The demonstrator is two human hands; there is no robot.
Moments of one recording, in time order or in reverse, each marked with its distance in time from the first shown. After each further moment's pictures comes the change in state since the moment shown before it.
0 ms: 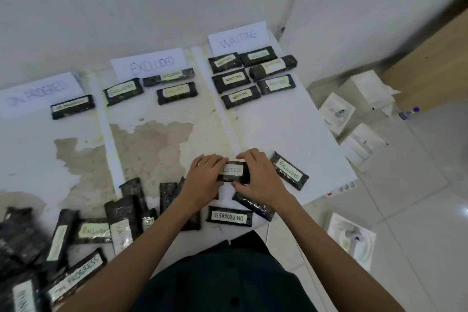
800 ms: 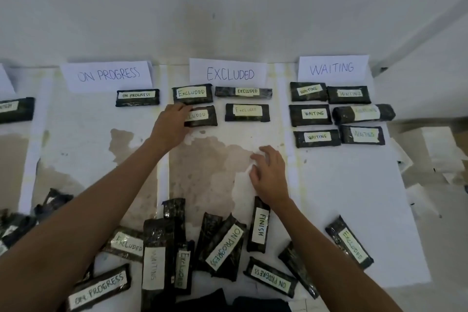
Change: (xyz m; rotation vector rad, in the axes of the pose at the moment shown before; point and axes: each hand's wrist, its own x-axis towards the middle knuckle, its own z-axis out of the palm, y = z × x) left_hand 0.048 -0.263 -0.083 -0.053 0.051 -0.540; right_hand 0.167 -0.026 0.098 0.009 0.169 -0.165
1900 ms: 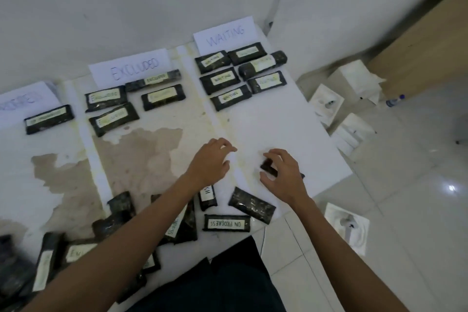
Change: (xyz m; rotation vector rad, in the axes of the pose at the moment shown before) left_hand -0.114 0.222 0.095 -0.120 -0.221 0.623; right_hand -0.177 0.075 -0.121 0.036 0.080 0.350
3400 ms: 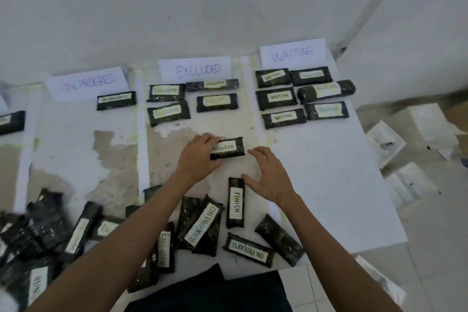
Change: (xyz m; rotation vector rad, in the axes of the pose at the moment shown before) left_hand -0.037 -0.088 -0.044 0.183 0.231 -0.371; right_hand 0.091 -0.080 0.064 0.025 -0.257 -0.330
